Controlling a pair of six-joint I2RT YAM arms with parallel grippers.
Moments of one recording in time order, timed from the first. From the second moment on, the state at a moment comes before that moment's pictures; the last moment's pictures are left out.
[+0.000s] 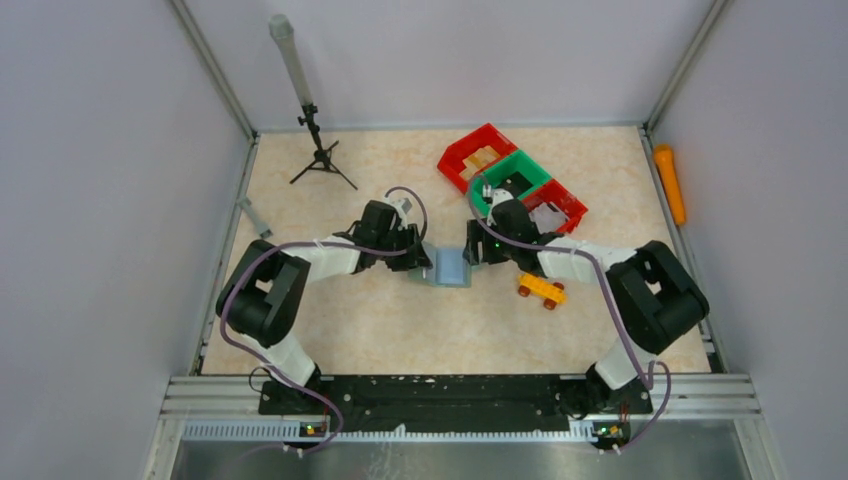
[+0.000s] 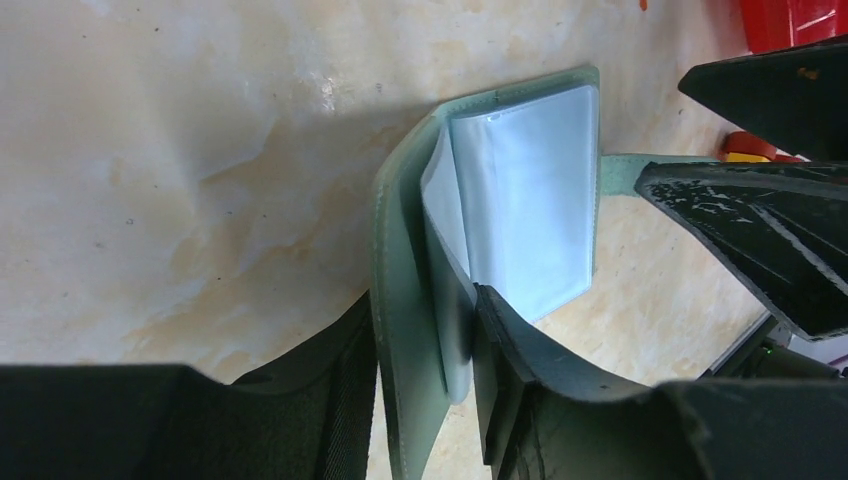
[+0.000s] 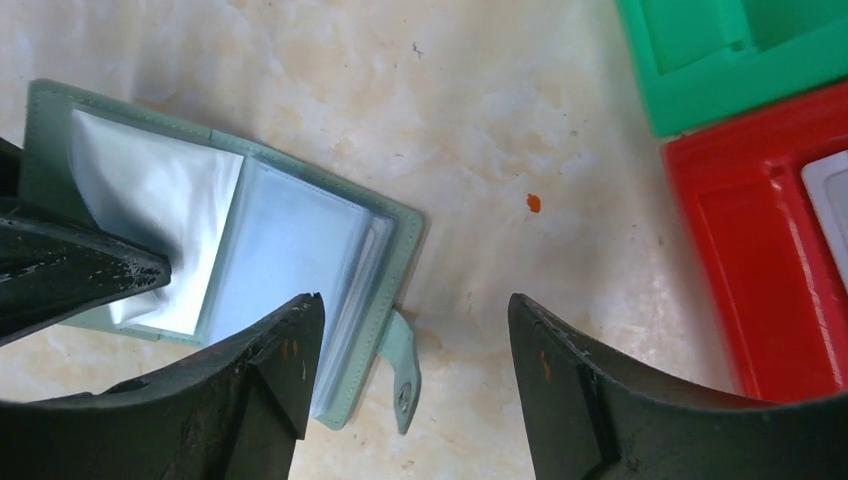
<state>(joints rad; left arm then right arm) -0.47 1.69 0.83 0.03 0.37 -0.57 0.59 1.59 0.81 0.06 -0.02 0.37</state>
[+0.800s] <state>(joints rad) -0.48 1.69 0.87 0.03 0.38 -0.56 0.59 1.72 0.90 -0.02 -0.23 0.38</state>
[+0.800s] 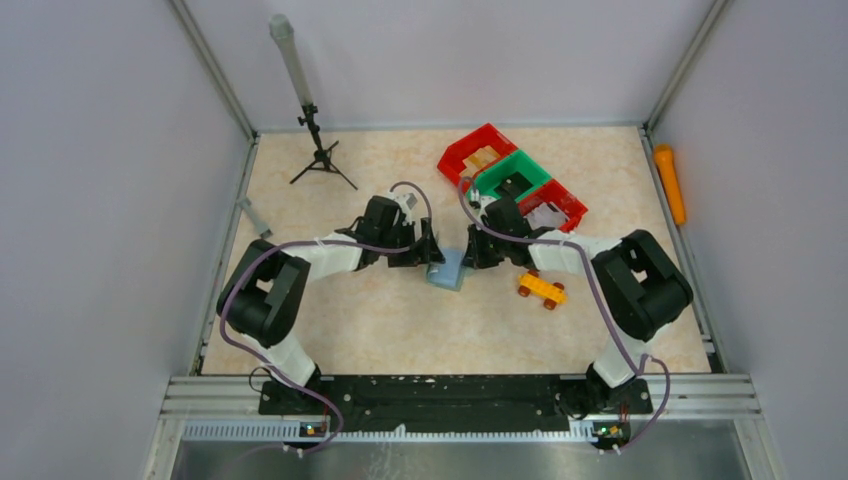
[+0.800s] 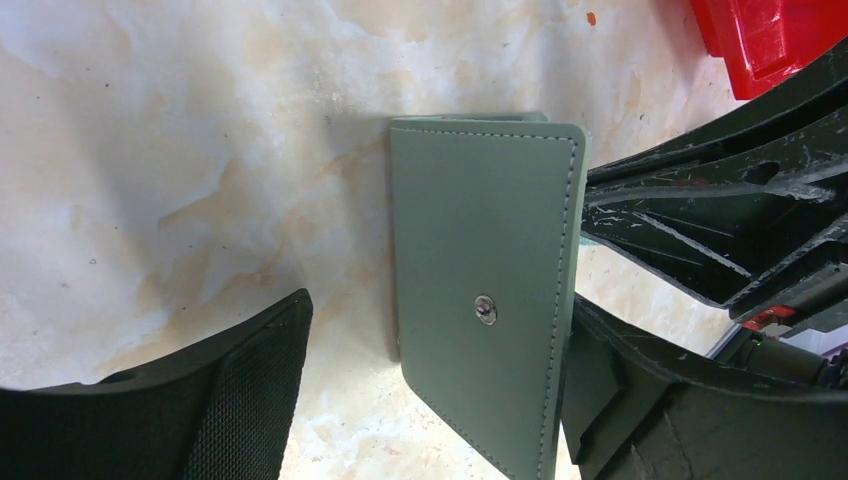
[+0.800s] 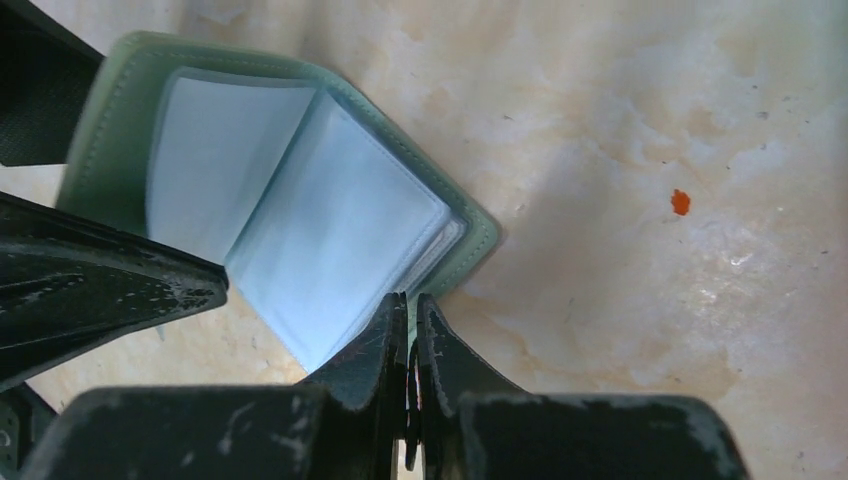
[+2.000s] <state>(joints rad) -0.55 1.69 0.90 -0.02 0.39 -0.47 0.59 1.55 0.77 0.20 -0.35 0.39</state>
